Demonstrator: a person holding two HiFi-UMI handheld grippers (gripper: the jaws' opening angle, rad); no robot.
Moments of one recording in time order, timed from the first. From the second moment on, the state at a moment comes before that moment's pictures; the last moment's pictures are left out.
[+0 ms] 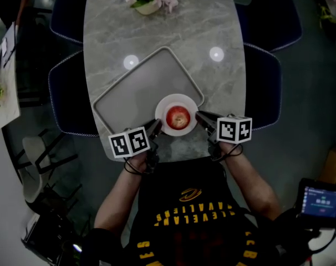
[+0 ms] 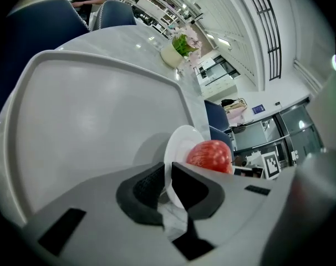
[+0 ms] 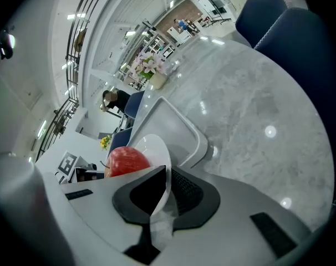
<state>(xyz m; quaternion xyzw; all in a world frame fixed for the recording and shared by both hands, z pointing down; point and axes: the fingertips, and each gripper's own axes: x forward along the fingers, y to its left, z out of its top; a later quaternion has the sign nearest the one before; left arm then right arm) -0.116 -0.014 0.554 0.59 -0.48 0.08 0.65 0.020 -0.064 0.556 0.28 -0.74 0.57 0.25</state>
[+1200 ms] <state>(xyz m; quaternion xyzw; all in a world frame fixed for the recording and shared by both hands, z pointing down) 0.036 -0.012 0.561 0.61 -0.43 0.12 0.66 0.175 -0.051 0.563 0.31 -0.72 0.58 0.22</state>
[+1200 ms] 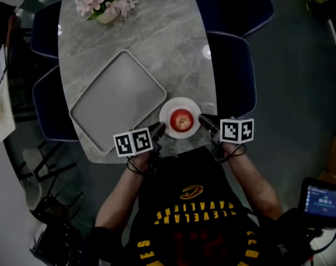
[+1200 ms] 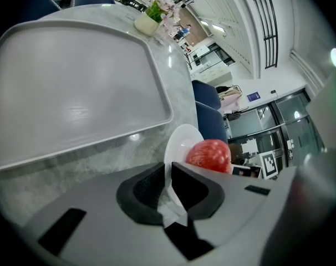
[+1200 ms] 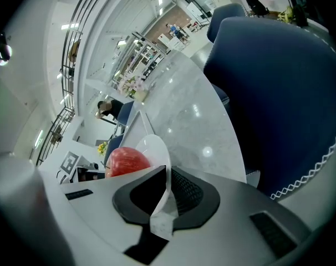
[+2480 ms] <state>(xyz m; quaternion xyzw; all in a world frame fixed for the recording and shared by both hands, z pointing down) 0.070 -0.001 0.599 0.60 -0.41 0.17 0.66 0.210 -0.037 0.598 0.32 -0.70 0.59 0.24</state>
